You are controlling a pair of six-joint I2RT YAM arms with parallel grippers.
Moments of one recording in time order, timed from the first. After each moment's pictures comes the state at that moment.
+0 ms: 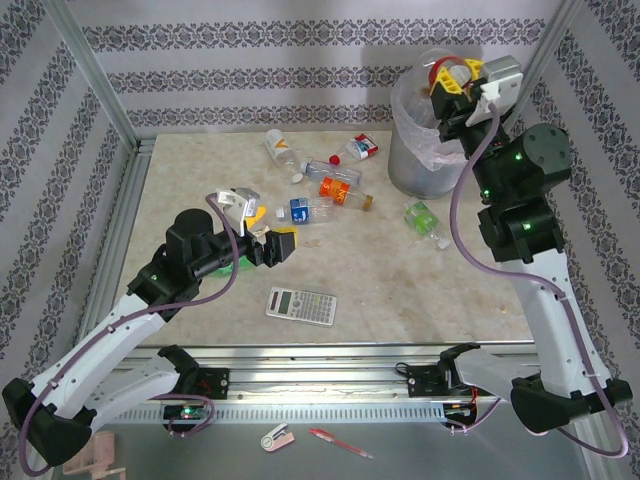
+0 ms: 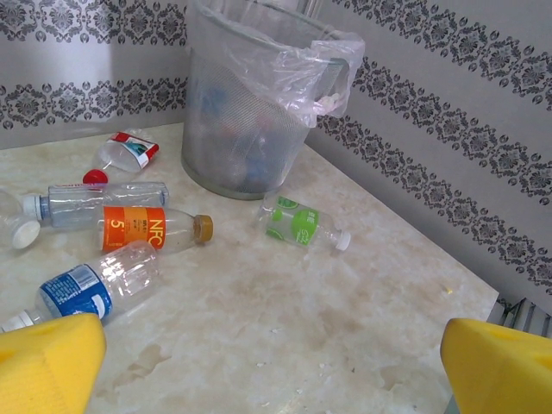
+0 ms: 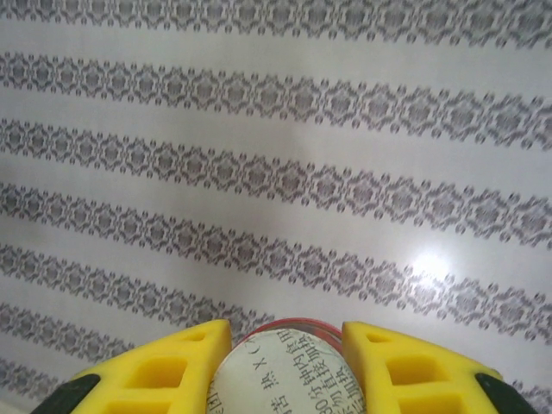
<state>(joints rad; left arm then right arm) -0.58 0.88 0.87 -0.20 0.22 -0.26 0.28 1.11 1.52 -0.03 -0.03 -0.16</state>
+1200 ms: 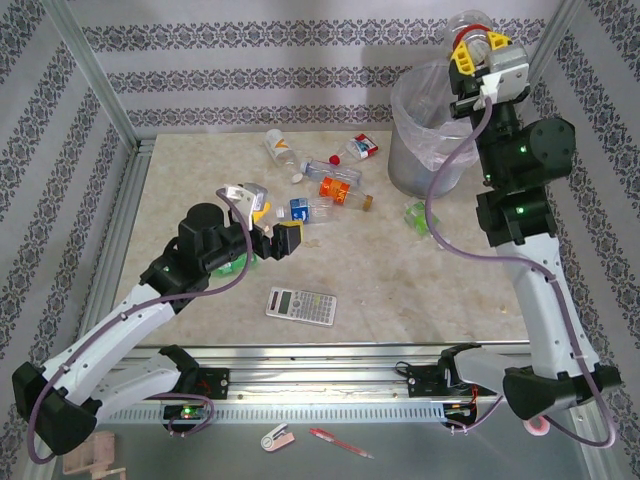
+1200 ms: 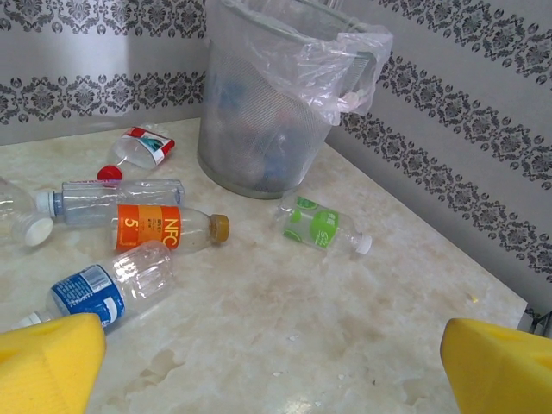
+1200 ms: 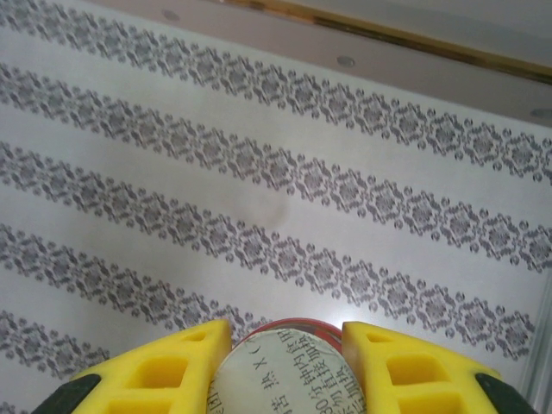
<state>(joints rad) -0.58 0.96 0.88 -0.15 0.18 -0.26 0.18 1.20 1.52 0.18 -0.05 -0.32</state>
